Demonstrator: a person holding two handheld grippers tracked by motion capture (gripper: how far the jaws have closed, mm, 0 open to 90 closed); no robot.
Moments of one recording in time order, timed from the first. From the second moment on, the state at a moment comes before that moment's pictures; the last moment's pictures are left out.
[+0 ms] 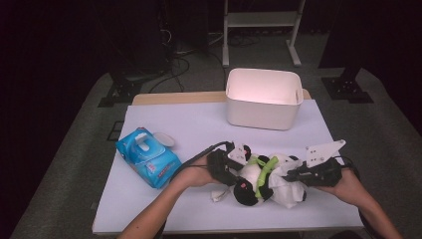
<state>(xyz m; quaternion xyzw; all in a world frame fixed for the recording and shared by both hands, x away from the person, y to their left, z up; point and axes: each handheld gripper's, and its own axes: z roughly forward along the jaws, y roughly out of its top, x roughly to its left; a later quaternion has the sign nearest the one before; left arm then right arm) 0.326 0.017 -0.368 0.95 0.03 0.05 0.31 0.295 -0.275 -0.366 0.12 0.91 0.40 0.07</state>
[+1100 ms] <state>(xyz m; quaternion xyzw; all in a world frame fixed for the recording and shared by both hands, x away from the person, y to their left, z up) 0.329 0.008 -0.374 0.94 0.03 0.04 0.34 0.288 -0.182 -0.347 0.00 0.93 0.37 0.03</state>
